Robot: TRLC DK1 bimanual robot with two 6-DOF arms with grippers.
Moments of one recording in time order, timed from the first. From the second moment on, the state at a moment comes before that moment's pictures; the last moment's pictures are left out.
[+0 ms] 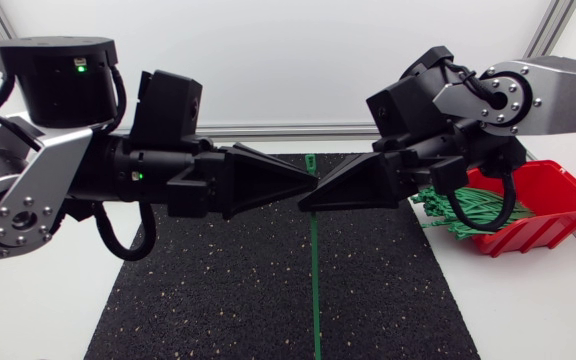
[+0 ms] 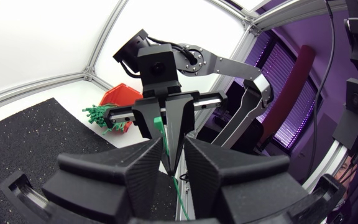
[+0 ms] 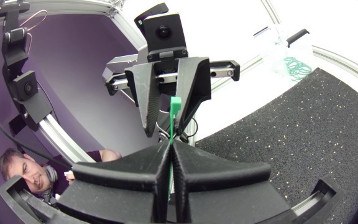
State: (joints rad) left arm -0.59 1.28 0.84 0.22 0.96 -0.34; right arm 0.38 1.52 1.15 -0.85 -1.39 -0.52
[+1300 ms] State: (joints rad) left arm -0.35 1.31 0.89 0.17 1.03 -0.48; right arm 0.32 1.47 1.13 -0.90 -1.17 -0.50
